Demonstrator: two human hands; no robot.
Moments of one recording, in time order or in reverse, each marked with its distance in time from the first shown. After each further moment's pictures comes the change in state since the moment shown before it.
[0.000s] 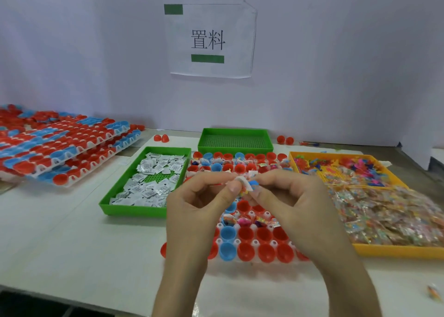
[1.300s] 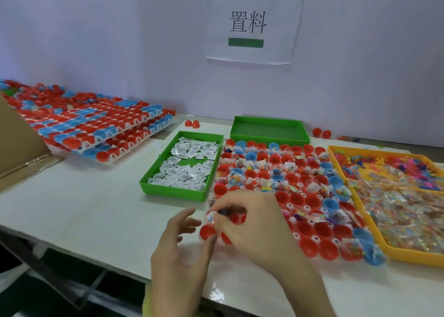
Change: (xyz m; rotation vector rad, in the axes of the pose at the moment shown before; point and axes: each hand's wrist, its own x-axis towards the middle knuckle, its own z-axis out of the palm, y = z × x) left_hand -0.055 -0.079 -0.111 0.742 0.249 0.093; right_hand -0.002 0.035 0.106 -0.371 -0.234 -0.078
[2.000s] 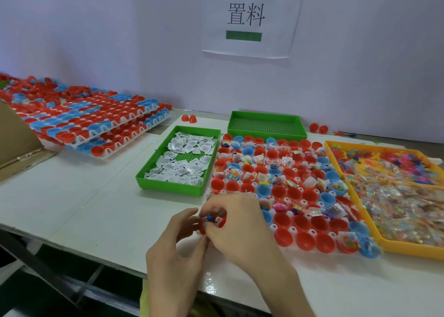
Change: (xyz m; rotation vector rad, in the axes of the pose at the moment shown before) left_hand -0.002 -0.012 -0.001 -0.057 -0.010 0.038; right_hand -0.001 -0.013 0.025 -0.105 -0.118 0.153
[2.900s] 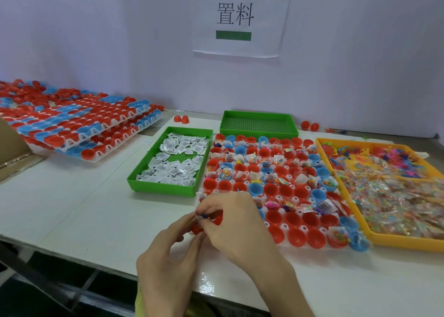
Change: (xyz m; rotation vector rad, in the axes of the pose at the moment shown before) left_hand -0.005 0.006 0.004 0.067 0.059 0.098; right_hand -0.002 0.007 -0.007 0.043 -0.011 -0.009
